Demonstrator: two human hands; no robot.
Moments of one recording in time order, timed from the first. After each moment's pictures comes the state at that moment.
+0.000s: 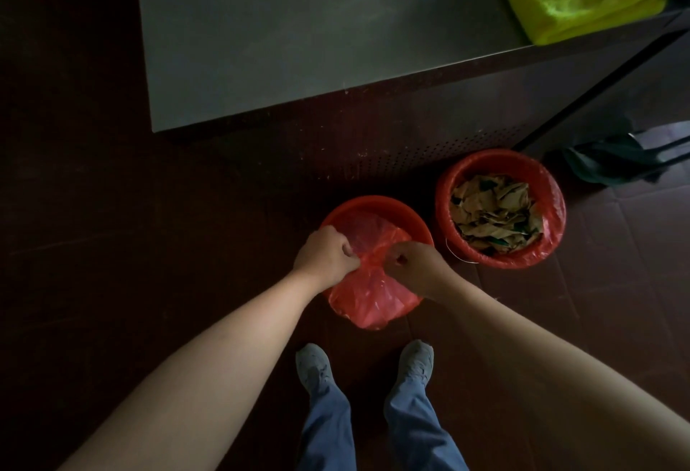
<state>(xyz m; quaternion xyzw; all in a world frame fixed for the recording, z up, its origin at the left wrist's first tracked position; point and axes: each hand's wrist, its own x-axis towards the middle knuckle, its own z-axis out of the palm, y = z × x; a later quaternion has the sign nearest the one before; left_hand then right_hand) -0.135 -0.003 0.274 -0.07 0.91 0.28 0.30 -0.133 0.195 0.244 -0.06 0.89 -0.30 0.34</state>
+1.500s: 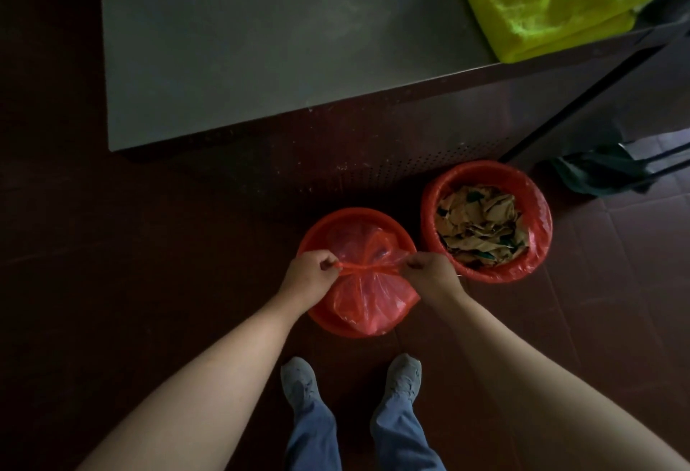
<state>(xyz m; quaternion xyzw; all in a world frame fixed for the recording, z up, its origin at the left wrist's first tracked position) -0.134 0.015 0.233 -0.14 0.88 0.36 0.29 -0.142 0.250 0.224 0.17 0.84 -0.42 0.30</state>
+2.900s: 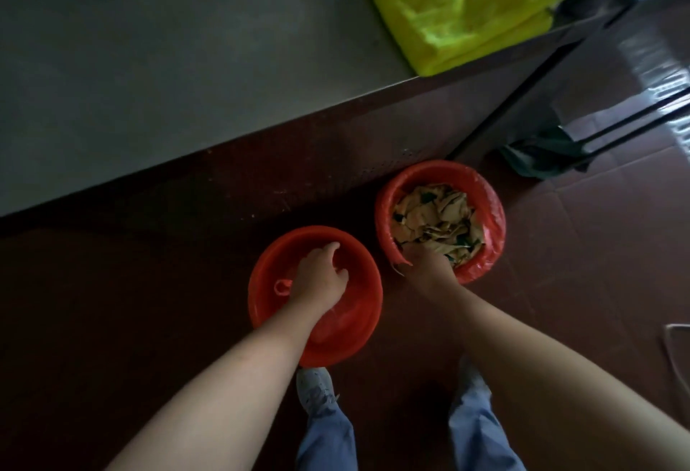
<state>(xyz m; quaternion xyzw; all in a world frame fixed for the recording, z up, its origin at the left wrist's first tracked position) -0.198 0.114 0.178 -0.08 0.90 0.29 0.32 -0.193 0.331 0.185 0.19 0.88 -0.29 0.32</state>
